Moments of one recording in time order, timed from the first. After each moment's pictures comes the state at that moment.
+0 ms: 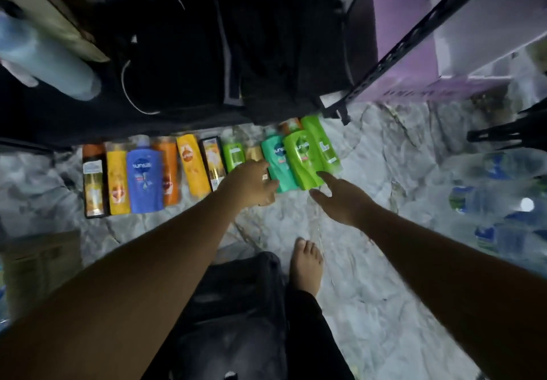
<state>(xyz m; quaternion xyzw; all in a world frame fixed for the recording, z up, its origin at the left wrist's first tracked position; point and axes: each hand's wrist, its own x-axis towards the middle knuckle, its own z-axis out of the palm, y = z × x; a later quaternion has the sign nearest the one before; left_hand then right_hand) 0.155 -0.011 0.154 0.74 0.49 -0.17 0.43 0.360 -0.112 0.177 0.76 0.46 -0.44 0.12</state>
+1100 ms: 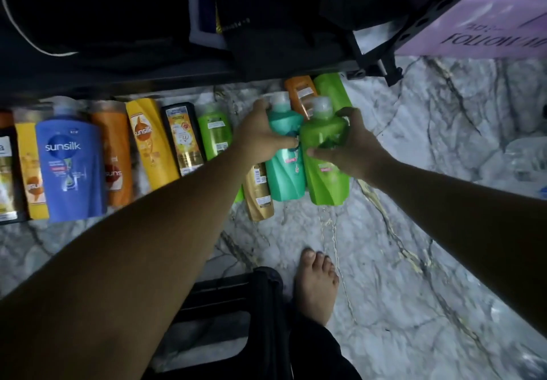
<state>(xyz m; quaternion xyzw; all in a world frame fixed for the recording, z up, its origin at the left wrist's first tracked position) 0.212 0.036 -0.051 0.59 0.58 0.06 0.56 0.406 -0.052 -0.013 0.80 0.38 -0.45 -0.11</state>
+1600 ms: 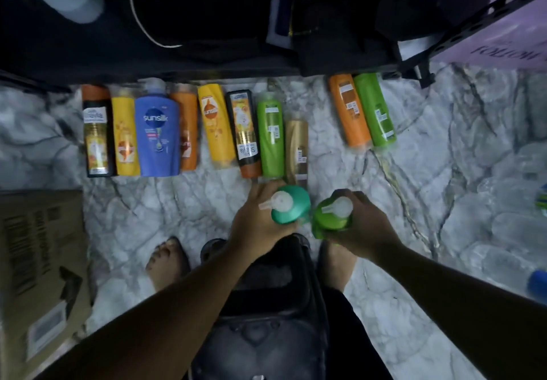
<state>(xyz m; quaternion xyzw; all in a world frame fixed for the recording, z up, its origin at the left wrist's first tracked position) 0.057 -0.134 0.046 0.63 0.56 0.10 0.53 0.291 -0.179 0.080 0.75 0.48 -0.45 0.02</state>
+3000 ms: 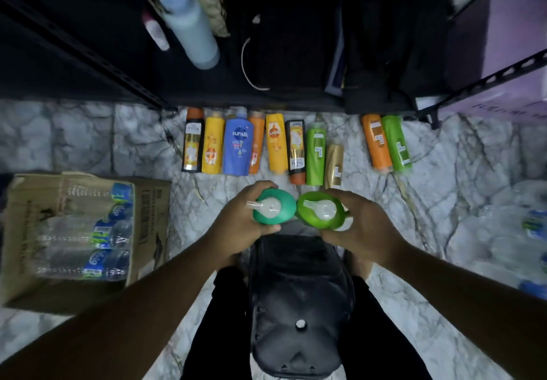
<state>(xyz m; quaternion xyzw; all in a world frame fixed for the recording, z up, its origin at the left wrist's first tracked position) -0.100 -0.110 0.220 0.57 0.55 0.13 0.61 0.175 -0.146 0.259 0.64 0.58 -0.48 -0.14</state>
